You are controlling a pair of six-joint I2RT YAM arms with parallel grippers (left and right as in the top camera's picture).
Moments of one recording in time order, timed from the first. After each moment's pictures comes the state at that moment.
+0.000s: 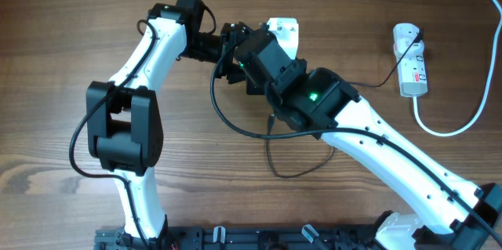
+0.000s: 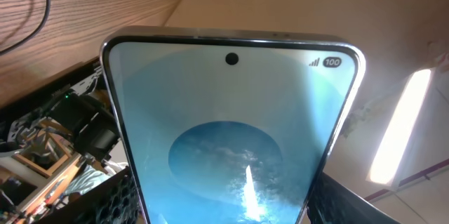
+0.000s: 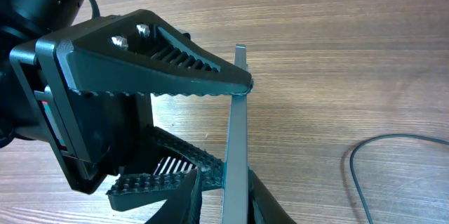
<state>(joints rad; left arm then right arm) -0.21 2.11 1.69 -1.16 1.48 -0.68 0.82 1.58 1.56 -0.88 0.41 0.69</state>
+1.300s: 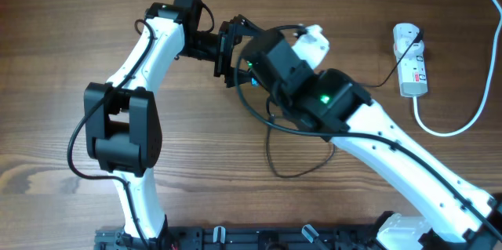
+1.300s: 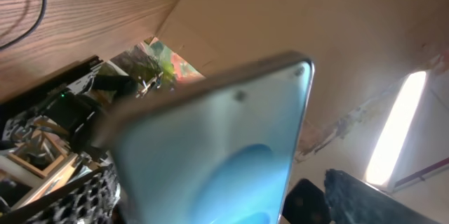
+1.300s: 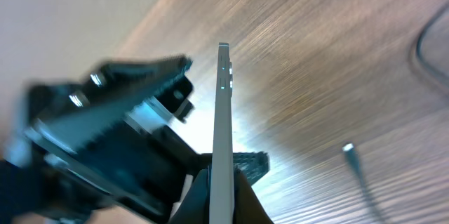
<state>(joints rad) -0.20 2.10 1.69 -1.15 1.48 -0.71 0.80 1.55 1.56 -0.90 0.38 1.40</state>
